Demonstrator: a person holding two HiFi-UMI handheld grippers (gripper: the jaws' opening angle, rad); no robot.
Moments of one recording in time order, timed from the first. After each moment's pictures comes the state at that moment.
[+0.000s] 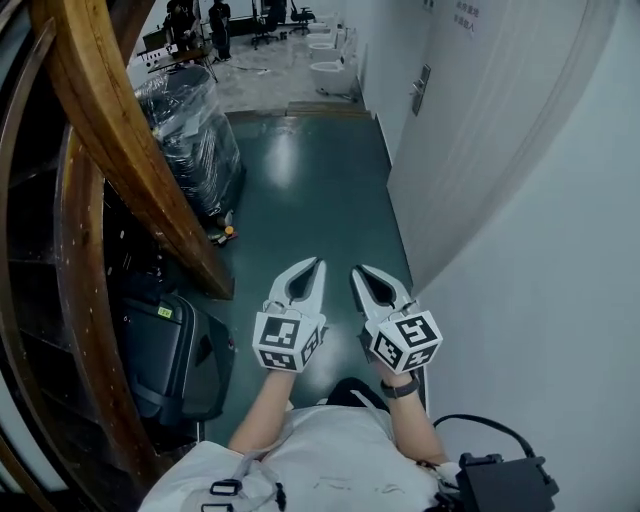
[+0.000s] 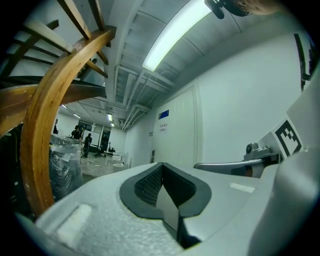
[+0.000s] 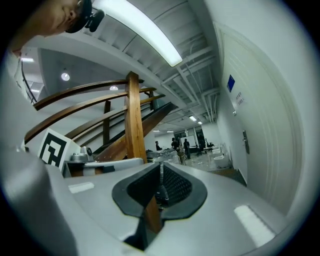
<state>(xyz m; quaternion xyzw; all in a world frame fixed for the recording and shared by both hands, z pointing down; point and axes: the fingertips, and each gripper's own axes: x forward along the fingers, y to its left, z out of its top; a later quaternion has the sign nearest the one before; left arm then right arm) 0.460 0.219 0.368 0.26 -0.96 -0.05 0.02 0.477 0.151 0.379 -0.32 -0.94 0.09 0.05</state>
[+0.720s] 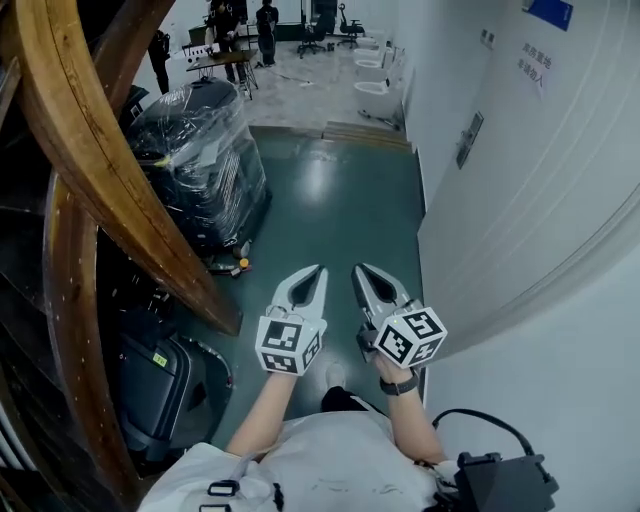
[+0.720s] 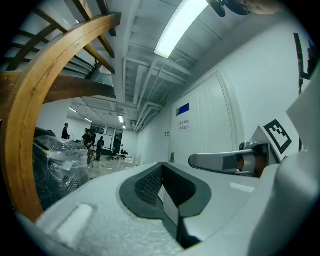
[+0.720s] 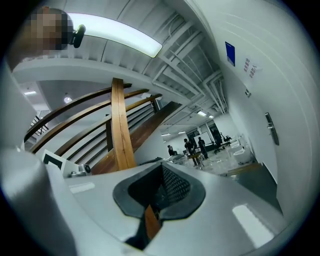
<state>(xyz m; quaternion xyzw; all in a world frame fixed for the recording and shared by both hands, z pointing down) 0.214 0.240 0.374 0.19 -0.98 -0.04 0.02 0.206 0.171 0.371 -0.41 -0.90 0.17 0.05</state>
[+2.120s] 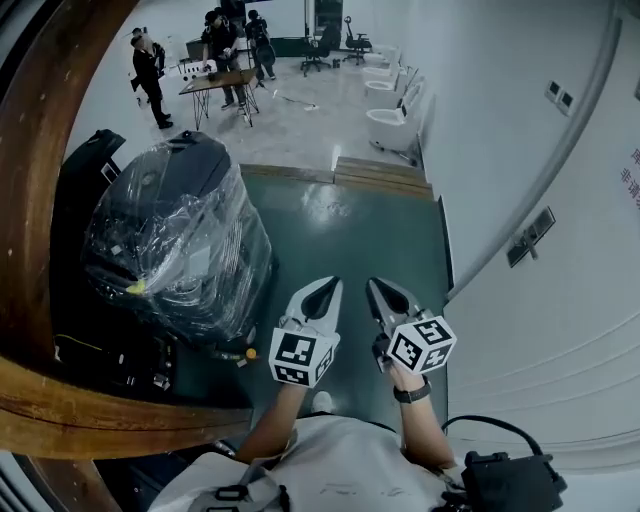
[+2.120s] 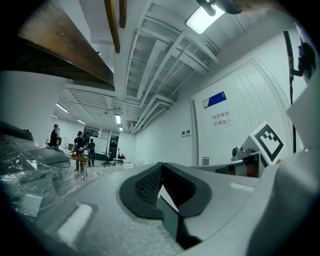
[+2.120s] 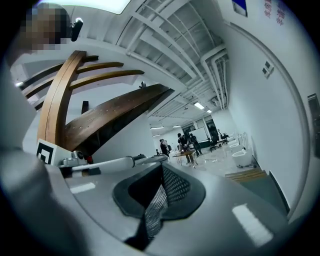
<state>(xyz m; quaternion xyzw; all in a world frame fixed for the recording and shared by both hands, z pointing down) -0.244 0.384 0.366 0.21 -0.98 -0.03 0.00 -0.261 0.315 0.391 -0.39 -0.91 0.13 0.08</state>
